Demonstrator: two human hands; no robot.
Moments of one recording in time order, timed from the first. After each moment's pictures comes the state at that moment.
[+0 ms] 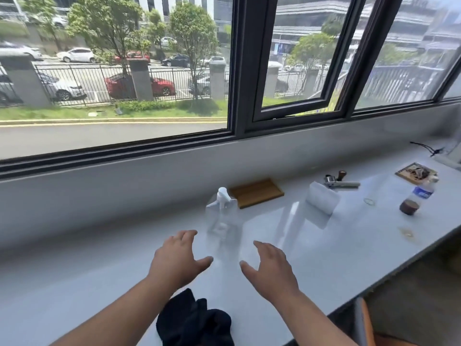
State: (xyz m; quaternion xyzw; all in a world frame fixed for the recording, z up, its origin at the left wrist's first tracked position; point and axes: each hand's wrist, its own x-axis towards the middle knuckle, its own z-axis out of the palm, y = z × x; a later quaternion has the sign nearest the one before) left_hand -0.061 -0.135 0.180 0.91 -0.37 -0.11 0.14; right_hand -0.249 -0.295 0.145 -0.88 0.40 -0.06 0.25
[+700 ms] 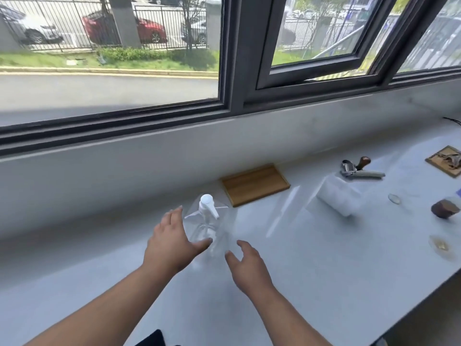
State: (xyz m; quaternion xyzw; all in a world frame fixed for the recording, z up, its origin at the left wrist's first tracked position) left_hand 0.043 -0.300 0.111 0.92 -0.28 -0.14 0.21; right_hand -0.120 -0.418 0.054 -0.75 0.48 0.01 0.45
